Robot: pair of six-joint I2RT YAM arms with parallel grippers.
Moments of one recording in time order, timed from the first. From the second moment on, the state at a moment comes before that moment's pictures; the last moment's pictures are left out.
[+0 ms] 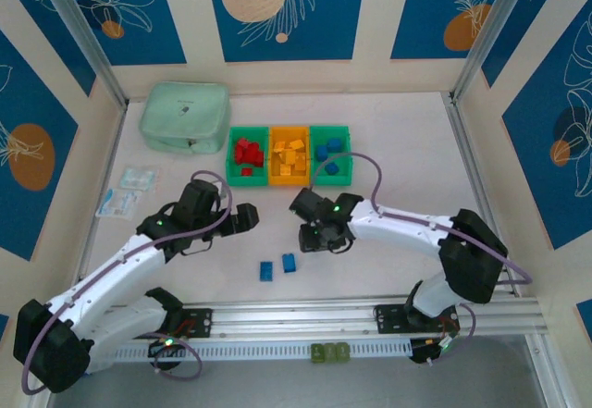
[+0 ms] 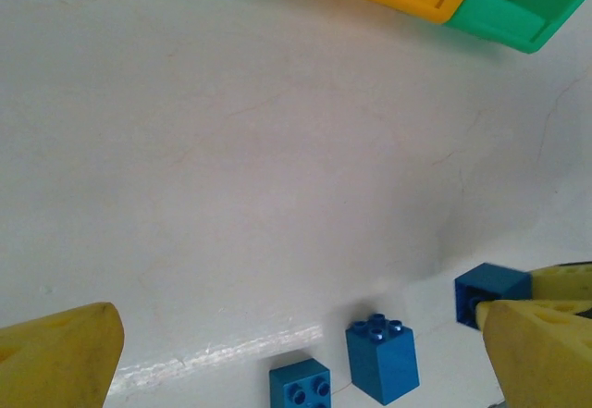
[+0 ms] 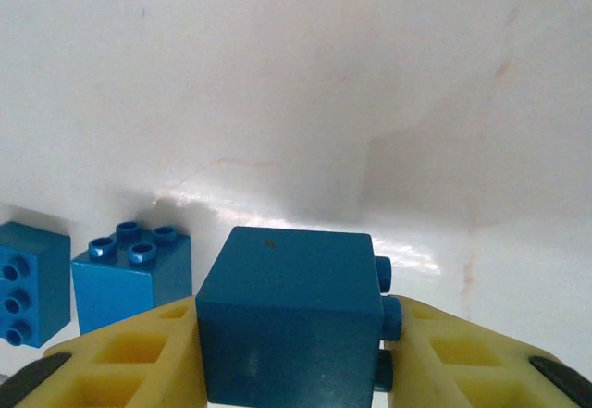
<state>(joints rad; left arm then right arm) -0.57 0.96 0.69 -0.57 0.14 -0.73 0.94 1.50 1.00 -0.81 0.04 0.77</state>
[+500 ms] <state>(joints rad) -0.56 1.18 0.87 -0.46 0.18 -0.67 0.50 1.68 1.37 -0.74 0.09 0.50</state>
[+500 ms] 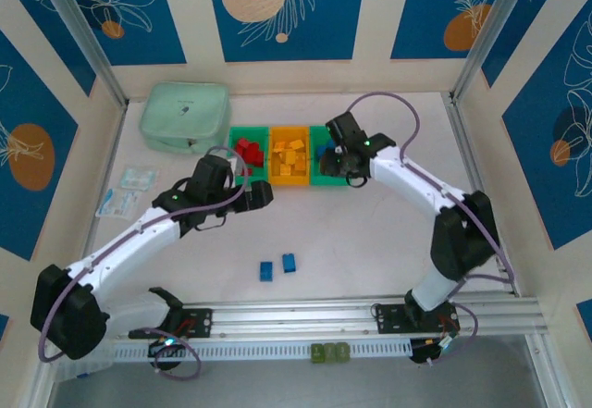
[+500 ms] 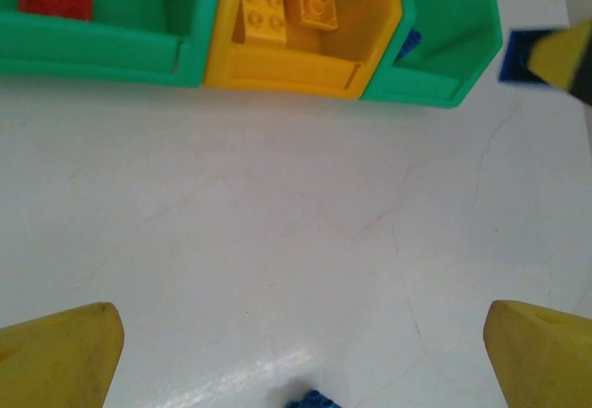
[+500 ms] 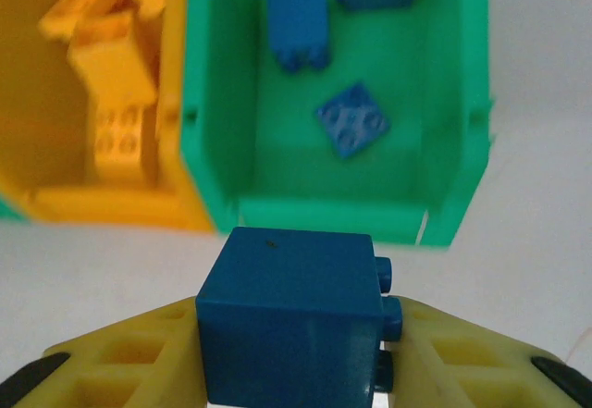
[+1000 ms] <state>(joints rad) -0.54 1.24 0.90 -0.42 0.20 -0.67 0.38 2.04 1.68 -0.73 0.09 0.40</state>
